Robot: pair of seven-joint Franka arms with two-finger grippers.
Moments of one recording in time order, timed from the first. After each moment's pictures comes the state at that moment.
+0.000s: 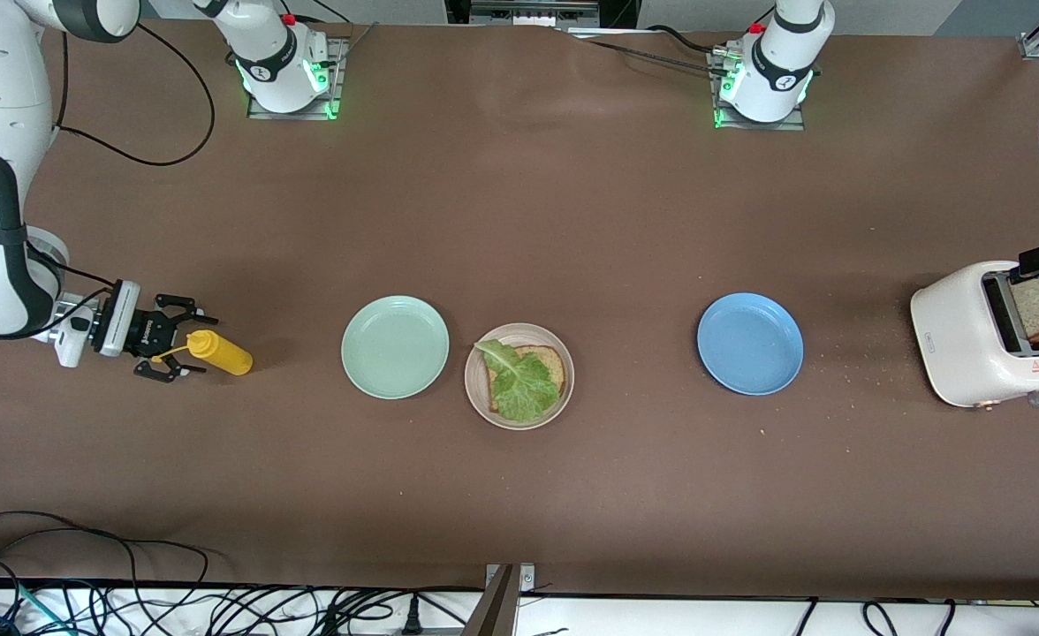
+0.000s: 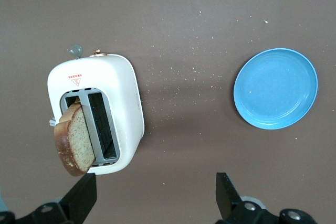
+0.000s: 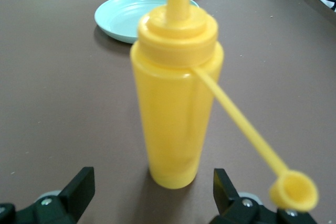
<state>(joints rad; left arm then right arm) 0.15 0.27 0.11 -1.42 0.03 1.57 0.32 -0.11 0.75 -0.28 -1.71 1.07 1.83 -2.50</state>
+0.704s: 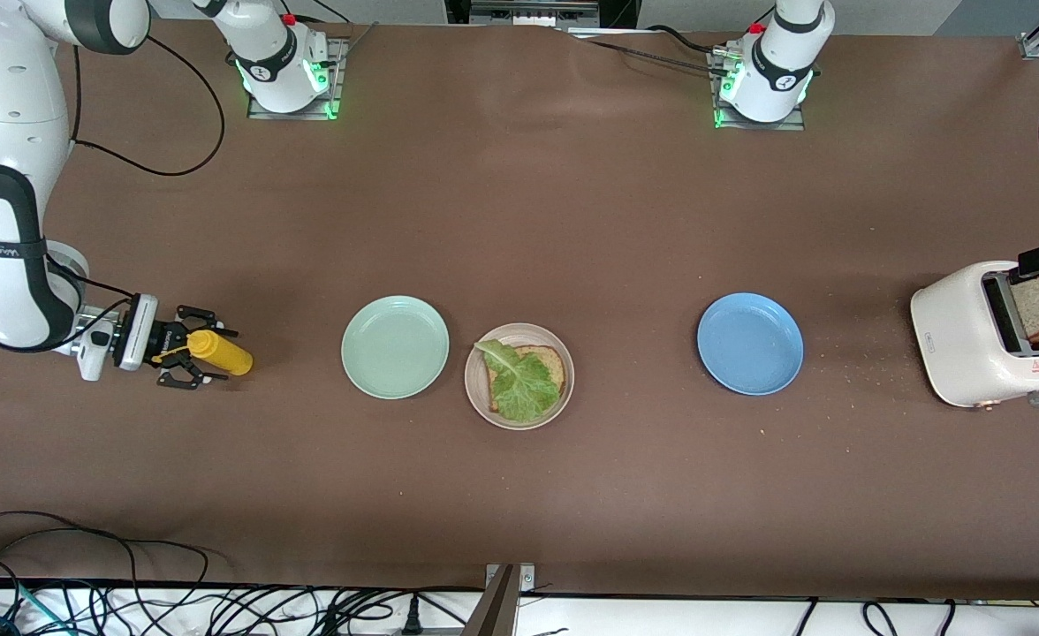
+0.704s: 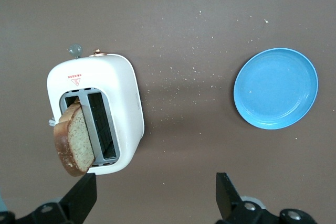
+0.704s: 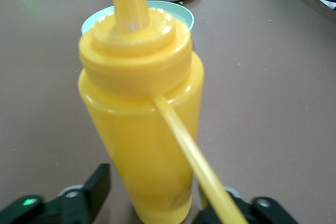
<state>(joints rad) 0.15 0.27 0.11 -1.42 0.03 1.57 0.32 -0.10 0.79 -0.24 -1.67 1.10 1.83 -2.45</state>
